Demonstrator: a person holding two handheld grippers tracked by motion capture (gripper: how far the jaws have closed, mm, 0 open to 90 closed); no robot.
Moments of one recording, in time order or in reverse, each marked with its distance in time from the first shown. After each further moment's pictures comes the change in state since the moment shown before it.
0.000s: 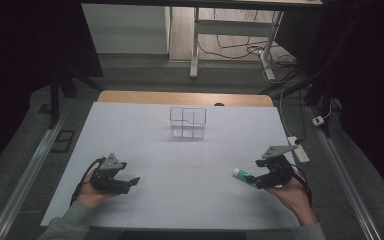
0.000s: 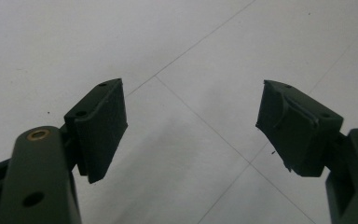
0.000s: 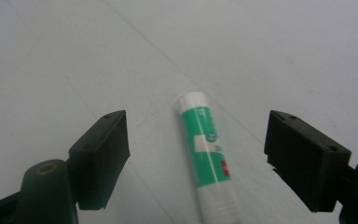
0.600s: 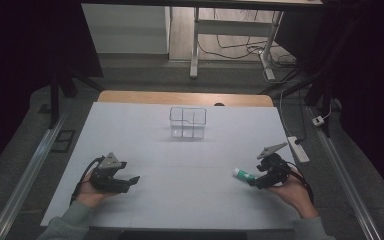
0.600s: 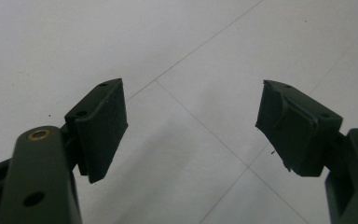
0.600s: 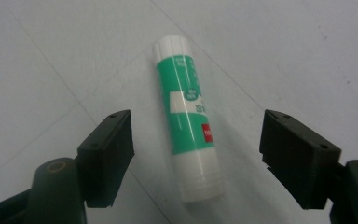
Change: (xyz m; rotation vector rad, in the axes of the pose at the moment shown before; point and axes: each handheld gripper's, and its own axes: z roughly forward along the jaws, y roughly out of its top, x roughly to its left) left arm 0.001 0.001 -0.001 -0.008 -0.004 -0.011; right arm -0.019 -0.010 0.020 0.183 -0.005 -0.005
